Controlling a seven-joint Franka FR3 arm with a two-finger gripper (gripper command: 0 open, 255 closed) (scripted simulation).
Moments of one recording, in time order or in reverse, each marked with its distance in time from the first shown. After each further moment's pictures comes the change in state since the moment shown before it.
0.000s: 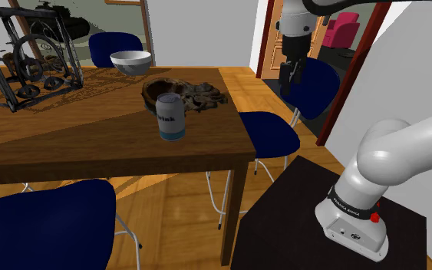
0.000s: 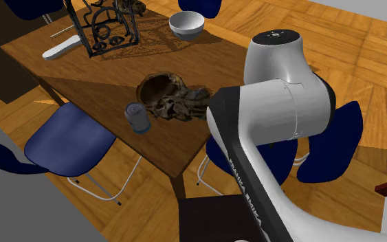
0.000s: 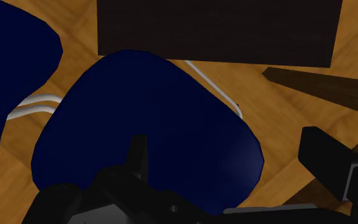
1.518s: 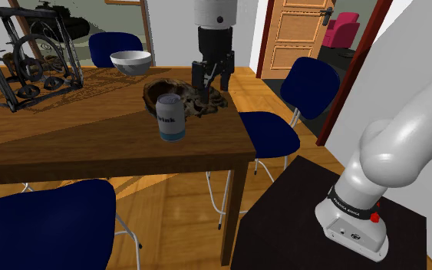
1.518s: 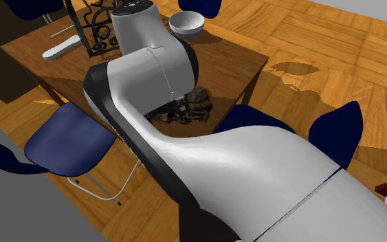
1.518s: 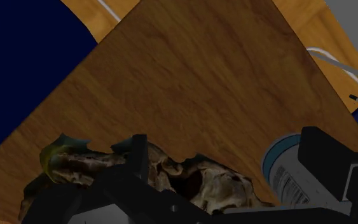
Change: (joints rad) arm 0.117 0.449 0.328 0.407 0.170 0.161 0.352
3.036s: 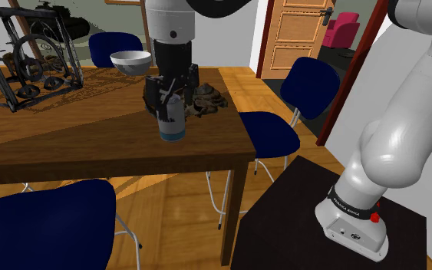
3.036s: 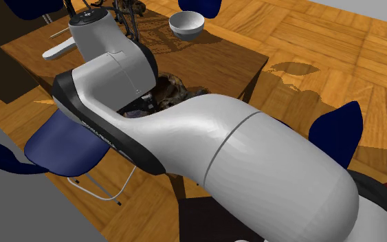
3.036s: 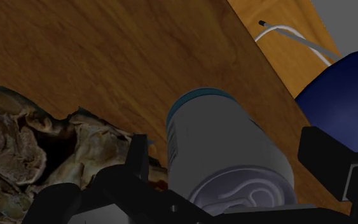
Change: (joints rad) arm 0.046 0.241 0.116 0.169 -0.073 0.111 0.152
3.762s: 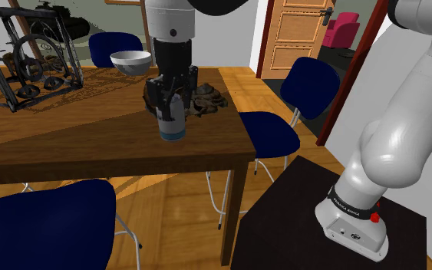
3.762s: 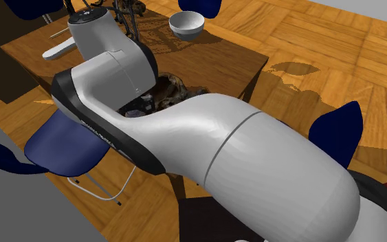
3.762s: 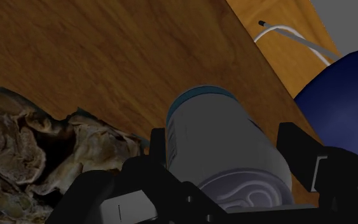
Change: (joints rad) arm 0.000 0.000 0.000 0.007 0.000 -0.007 0.000
